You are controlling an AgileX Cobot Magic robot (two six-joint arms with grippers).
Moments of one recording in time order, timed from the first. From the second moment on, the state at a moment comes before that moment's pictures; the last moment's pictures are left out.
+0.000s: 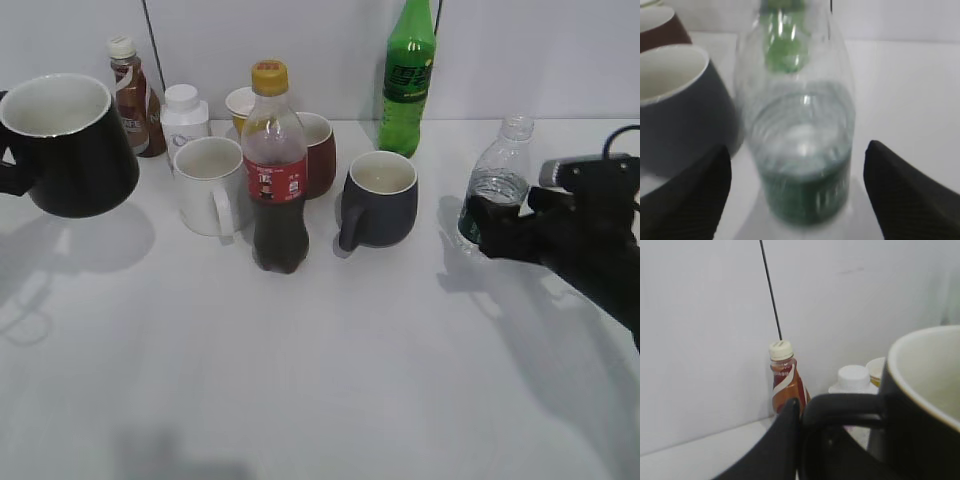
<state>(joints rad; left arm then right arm) 0.06 1.62 -0.44 0.39 -1.14 -0.04 0.19 2.01 -0.48 -0.11 -1.21 0.07</state>
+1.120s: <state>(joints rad) -0.42 1.38 -0.35 0.31 -0.57 -0.08 0.48 1.61 -0.52 -0.12 -0.60 -0.31</state>
